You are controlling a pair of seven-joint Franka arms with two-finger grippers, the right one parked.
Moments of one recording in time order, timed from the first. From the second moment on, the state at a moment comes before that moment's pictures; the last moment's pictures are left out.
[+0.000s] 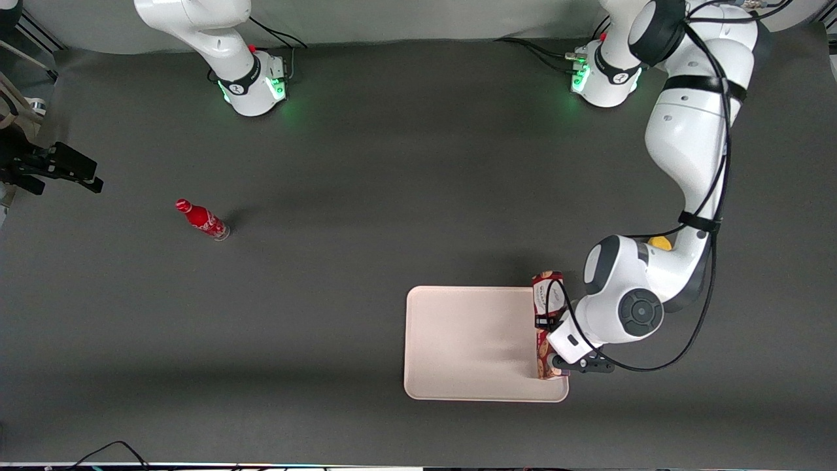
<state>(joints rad) -0.11 0.90 -0.25 -1.25 0.05 2.11 -0.22</state>
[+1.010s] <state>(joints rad) -0.09 0.66 -0.17 -1.07 0.10 1.49 -0.17</state>
